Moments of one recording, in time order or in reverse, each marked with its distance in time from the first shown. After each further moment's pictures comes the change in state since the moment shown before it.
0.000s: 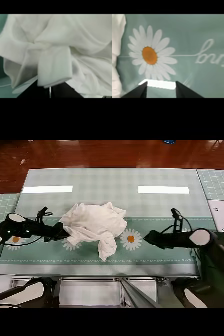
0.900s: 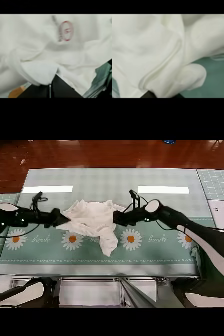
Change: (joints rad) left arm -0.004 0.025 0.167 -0.169 -0.048 0.087; right arm 0.234 -0.631 0.561 0.300 -0.110 -0.268
